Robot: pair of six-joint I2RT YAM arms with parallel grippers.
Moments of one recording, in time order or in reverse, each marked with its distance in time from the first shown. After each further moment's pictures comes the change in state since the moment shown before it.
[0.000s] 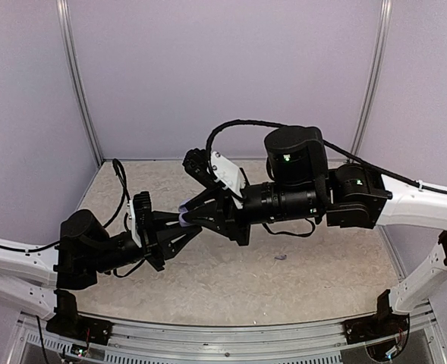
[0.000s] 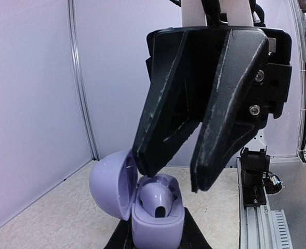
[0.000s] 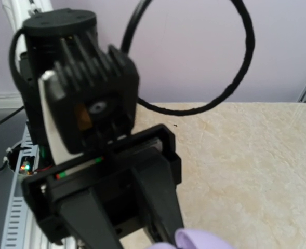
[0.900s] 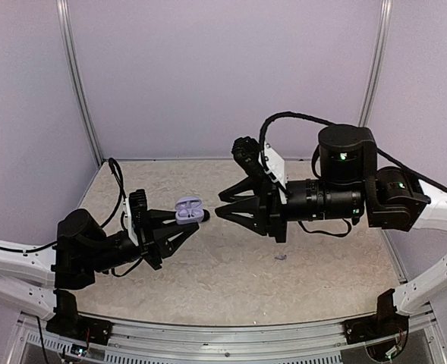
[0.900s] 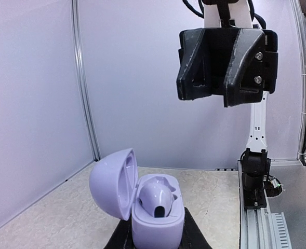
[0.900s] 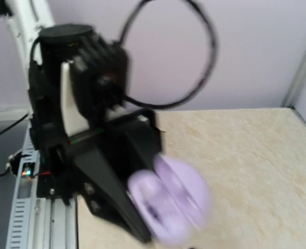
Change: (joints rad) left arm 0.009 -0.020 -0.004 -0.007 -0.005 -0.019; right arm -0.016 -0.189 -0.127 -0.001 0.029 0.025
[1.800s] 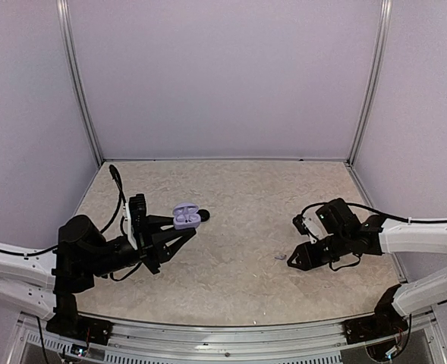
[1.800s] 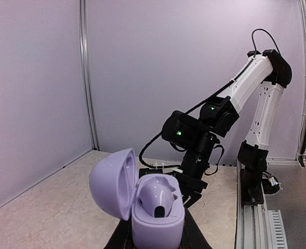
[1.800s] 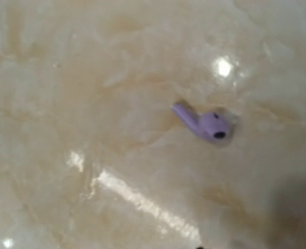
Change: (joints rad) left arm 0.004 -0.019 -0.057 0.011 -0.023 -0.056; right arm -0.601 -0.070 -0.745 -0.039 -0.178 0.531
